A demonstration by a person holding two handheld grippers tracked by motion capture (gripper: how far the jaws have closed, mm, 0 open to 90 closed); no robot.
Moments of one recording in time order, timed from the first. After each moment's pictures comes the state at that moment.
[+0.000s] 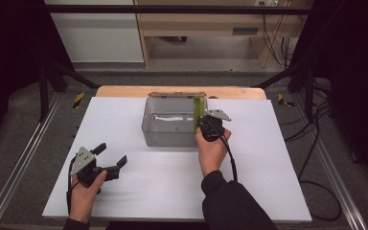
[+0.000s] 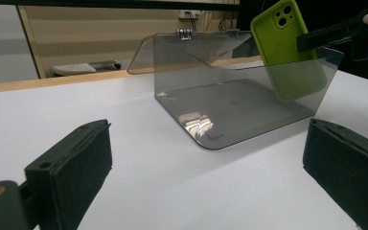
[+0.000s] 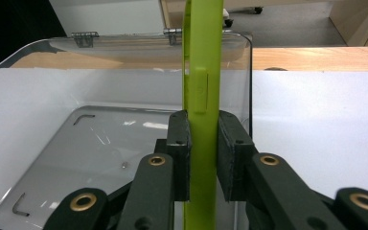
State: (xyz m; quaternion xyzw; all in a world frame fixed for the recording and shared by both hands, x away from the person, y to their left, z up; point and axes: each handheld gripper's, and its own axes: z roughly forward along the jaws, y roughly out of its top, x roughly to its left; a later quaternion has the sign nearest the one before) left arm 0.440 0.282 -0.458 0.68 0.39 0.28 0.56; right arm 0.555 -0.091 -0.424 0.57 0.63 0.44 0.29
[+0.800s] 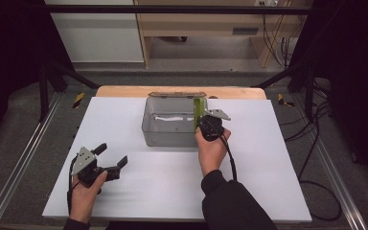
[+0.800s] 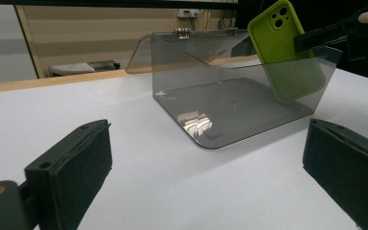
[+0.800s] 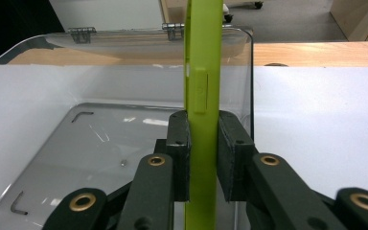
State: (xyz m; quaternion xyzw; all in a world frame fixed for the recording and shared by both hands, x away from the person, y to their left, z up) left arm 0.440 0.280 -0.459 0.68 0.39 0.28 0.56; right arm 0.558 -0.091 -0.425 0.58 0.63 0.43 0.28
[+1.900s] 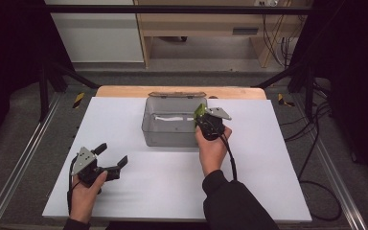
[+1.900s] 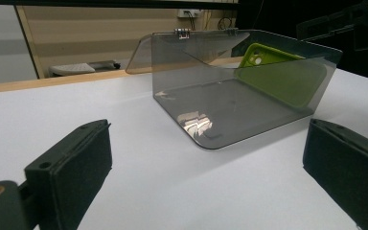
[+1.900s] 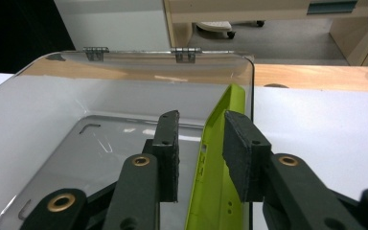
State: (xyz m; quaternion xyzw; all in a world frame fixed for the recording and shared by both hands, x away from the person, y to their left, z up) left arm 0.440 0.280 -0.459 0.68 0.39 0.28 0.56; right arm 0.554 -0.091 -0.414 0.55 0.63 0.45 0.30
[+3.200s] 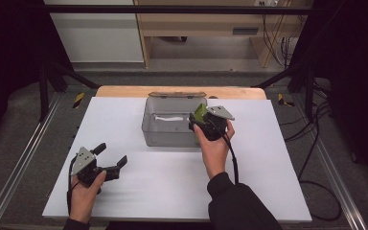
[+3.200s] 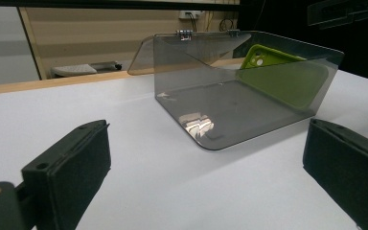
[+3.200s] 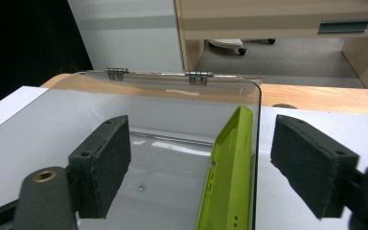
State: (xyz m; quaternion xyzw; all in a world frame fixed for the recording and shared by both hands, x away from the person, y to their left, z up) left arm 0.440 0.282 -0.458 0.68 0.39 0.29 0.56; right arm 0.547 -0.094 -0.402 0.53 0.63 0.48 0.31
